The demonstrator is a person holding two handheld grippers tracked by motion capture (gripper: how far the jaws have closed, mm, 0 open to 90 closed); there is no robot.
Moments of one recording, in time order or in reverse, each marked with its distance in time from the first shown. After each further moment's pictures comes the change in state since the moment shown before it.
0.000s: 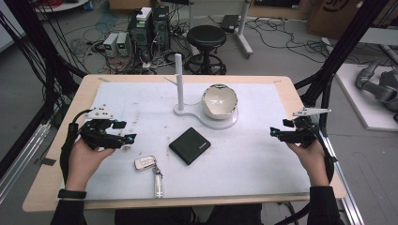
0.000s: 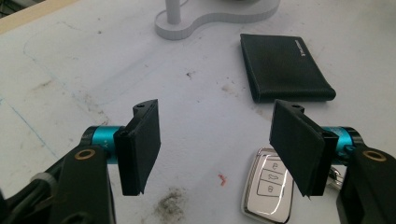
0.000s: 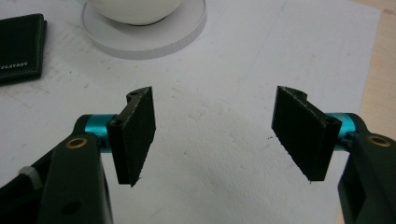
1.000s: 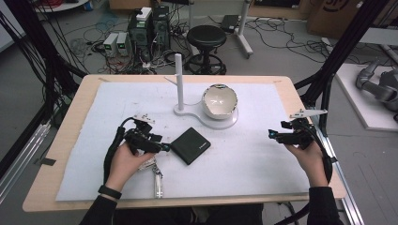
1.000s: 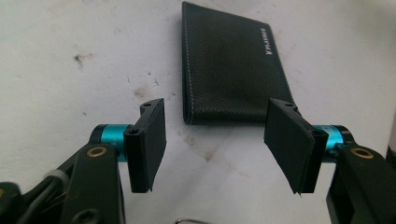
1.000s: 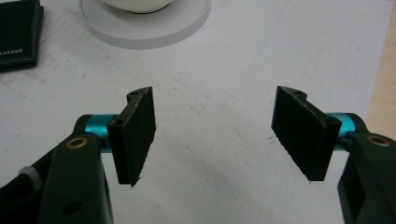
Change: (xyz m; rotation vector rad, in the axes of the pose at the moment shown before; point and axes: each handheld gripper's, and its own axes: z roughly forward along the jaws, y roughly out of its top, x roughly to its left) left arm -0.041 0.011 0.101 0.144 -0.160 -0.191; right arm 0.002 -0.004 0.006 0.023 0.006 -0.022
